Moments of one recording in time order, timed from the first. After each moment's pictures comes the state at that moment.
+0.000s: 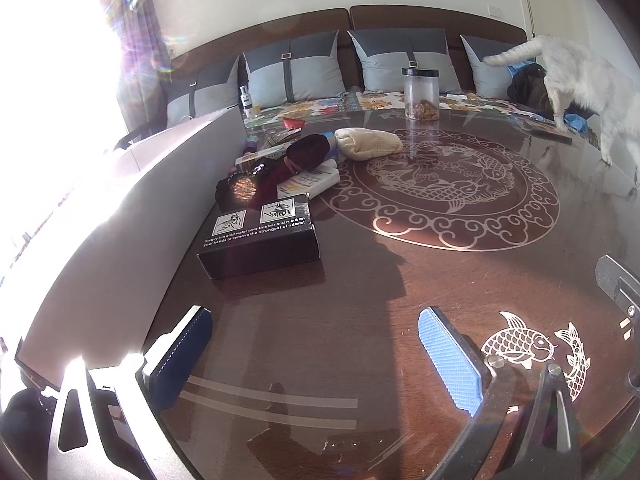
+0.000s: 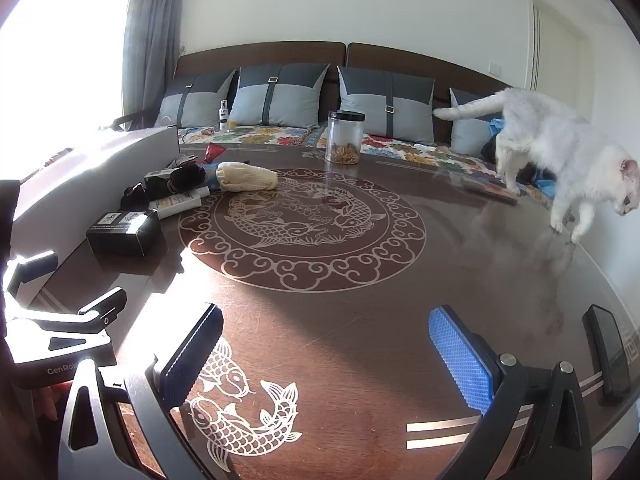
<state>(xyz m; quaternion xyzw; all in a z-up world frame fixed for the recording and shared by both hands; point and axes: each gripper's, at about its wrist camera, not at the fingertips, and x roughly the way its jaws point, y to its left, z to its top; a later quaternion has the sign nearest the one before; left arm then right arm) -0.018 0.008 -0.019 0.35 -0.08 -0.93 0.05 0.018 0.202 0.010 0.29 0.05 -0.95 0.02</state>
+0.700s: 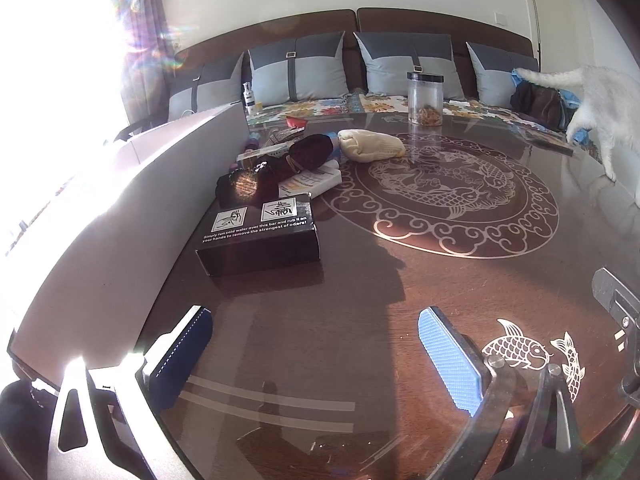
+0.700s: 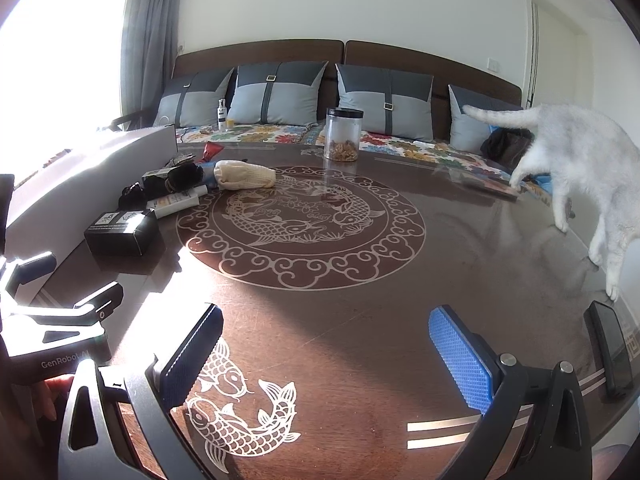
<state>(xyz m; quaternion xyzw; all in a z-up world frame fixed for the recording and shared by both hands) -0.017 0.003 -0.019 0.35 -0.05 -0.93 0.05 0.016 0.205 0.007 0.30 0.05 -0.95 0.02</state>
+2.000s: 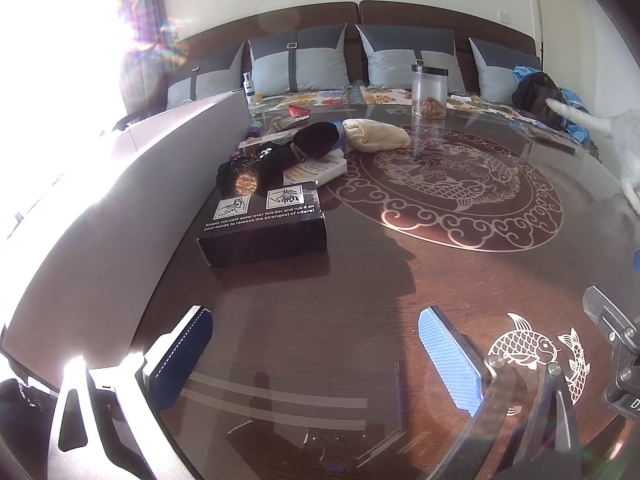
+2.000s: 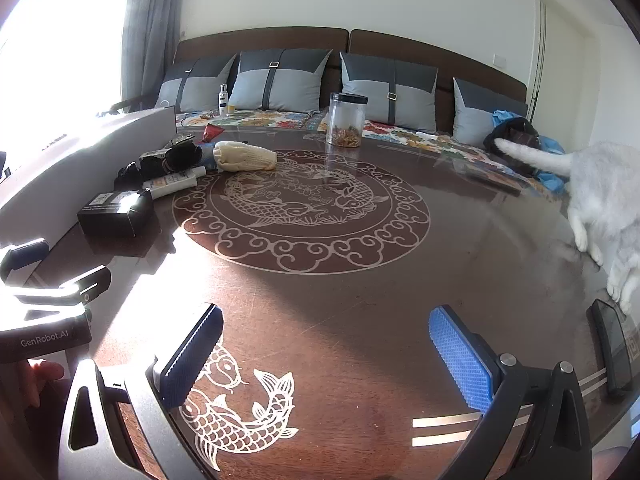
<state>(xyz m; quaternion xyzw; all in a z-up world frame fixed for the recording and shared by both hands) -0.022 -0.005 -0.024 0.37 -0.04 -0.93 0.05 0.007 0.201 -0.005 0.32 0.07 -0.95 0.02</state>
